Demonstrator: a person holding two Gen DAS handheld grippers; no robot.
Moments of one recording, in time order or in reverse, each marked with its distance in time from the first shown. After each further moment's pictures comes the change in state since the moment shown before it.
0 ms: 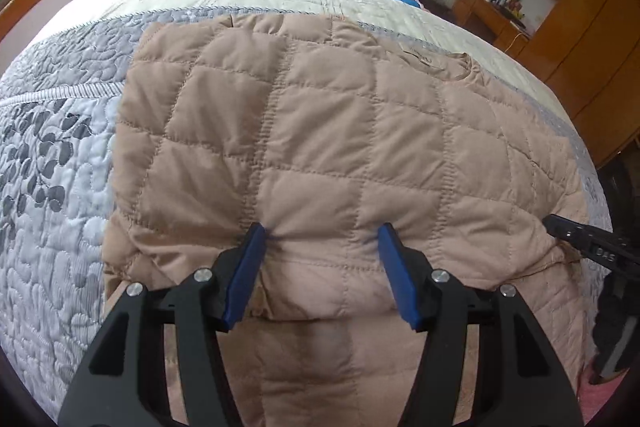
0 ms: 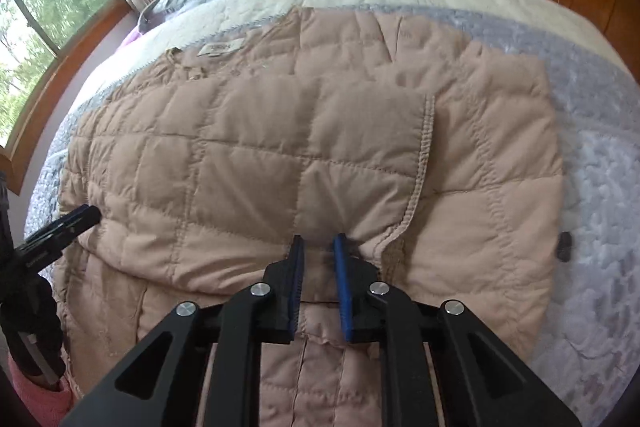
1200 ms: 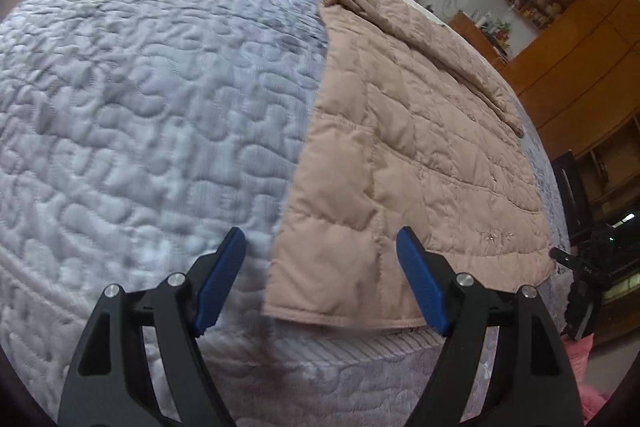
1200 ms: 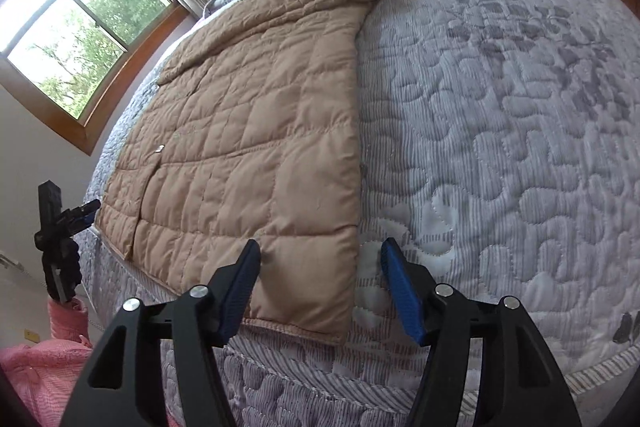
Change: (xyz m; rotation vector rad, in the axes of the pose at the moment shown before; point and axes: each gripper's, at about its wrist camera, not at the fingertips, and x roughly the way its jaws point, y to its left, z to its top) left arm -0.169 0.124 -0.268 -0.161 -0.012 -0.155; right arm -0.139 -0.108 -0.283 0.011 -0.018 0.244
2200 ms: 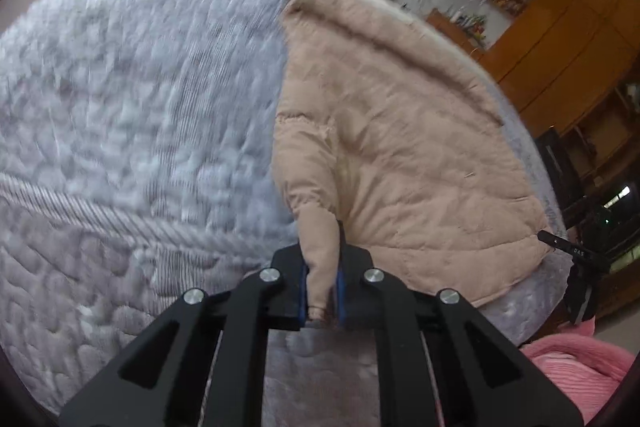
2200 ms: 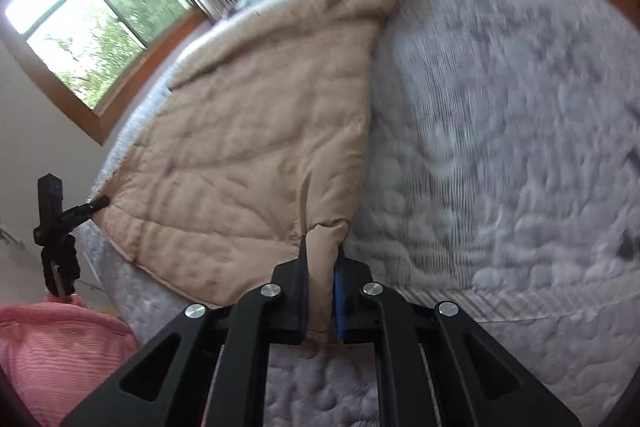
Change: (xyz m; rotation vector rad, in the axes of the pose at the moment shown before) left arm -0.025 -0.013 -0.058 0.065 -0.022 -0.018; right arm -0.013 0.007 -0.043 -0.024 -0.021 0.024
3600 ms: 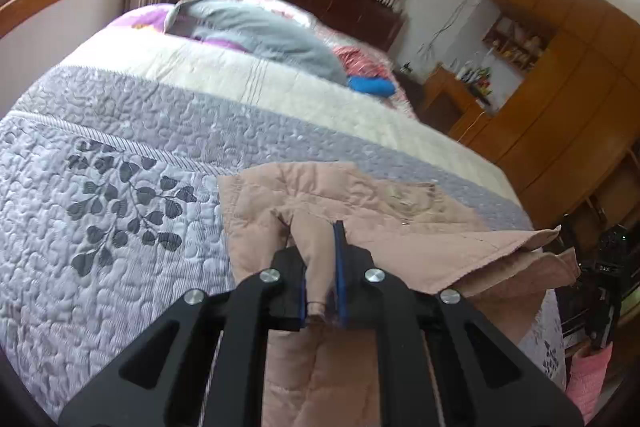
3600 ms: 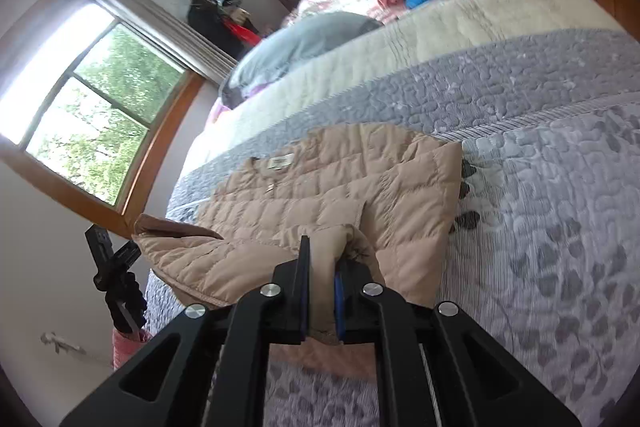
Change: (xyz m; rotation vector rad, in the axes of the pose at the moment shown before) left arm 0.081 -0.046 0.338 0.000 -0.181 0.013; right arm 0.024 -0.033 0.342 0.181 -0.048 0.133
